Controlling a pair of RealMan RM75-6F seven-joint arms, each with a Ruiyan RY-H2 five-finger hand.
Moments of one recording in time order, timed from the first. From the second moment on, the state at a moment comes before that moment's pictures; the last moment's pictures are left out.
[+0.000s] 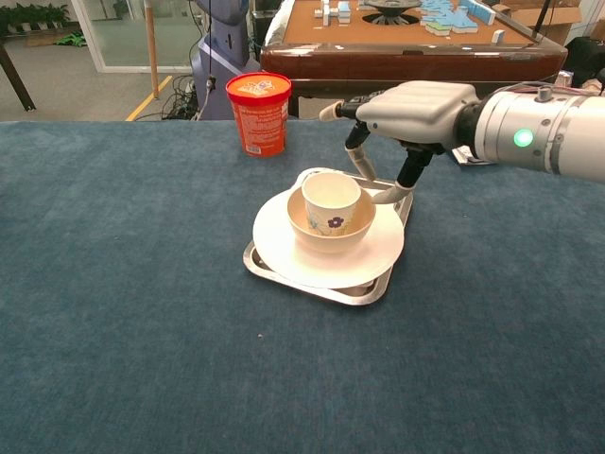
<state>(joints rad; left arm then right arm) -0.05 -1.07 -0.05 -1.68 1.41 1.49 0.12 0.90 -1.47 0.19 -1.41 -1.26 0.76 -0.45</state>
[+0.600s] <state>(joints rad) -0.05 -1.06 -0.05 -1.68 1.41 1.49 0.10 0.98 -1.48 0.17 -1.43 -1.14 0.71 -0.54</state>
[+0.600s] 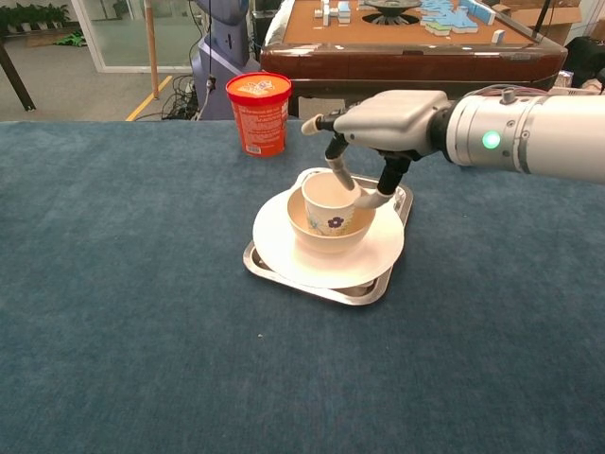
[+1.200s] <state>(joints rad) -0.04 -1.06 -0.05 -1.68 1.41 1.49 0.10 1.01 -1.49 0.13 -1.44 -1.07 0.73 -0.58</state>
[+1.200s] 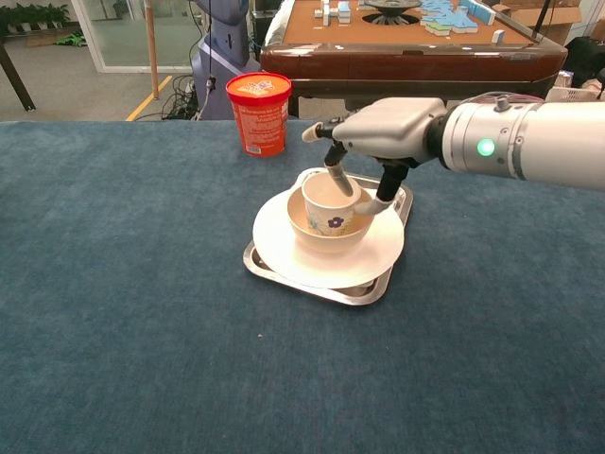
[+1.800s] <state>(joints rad) -0.04 -1.06 -0.05 -1.69 1.40 1.49 0.10 1.02 -1.51 0.11 -1.42 -1.05 0.74 -0.56</state>
